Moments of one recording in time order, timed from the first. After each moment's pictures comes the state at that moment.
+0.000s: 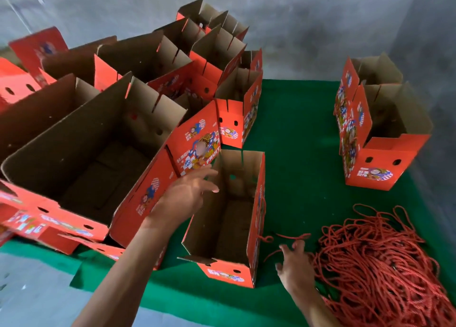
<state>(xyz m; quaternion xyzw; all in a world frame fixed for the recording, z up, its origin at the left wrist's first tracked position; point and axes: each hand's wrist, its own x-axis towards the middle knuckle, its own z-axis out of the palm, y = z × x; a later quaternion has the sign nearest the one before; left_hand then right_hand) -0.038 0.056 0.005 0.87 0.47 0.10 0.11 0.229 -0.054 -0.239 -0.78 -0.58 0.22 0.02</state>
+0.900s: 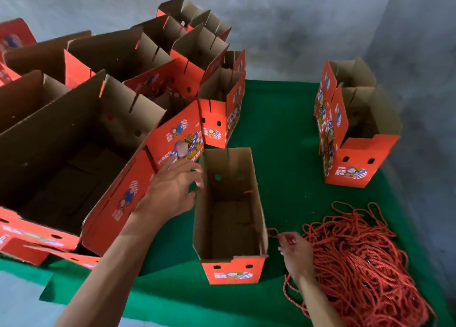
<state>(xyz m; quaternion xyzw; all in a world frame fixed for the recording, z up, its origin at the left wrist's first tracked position) -0.029 0.074 -0.008 0.88 0.45 0.15 -0.03 0.271 -0.044 -0.226 -0.73 -0.33 0.38 0.46</state>
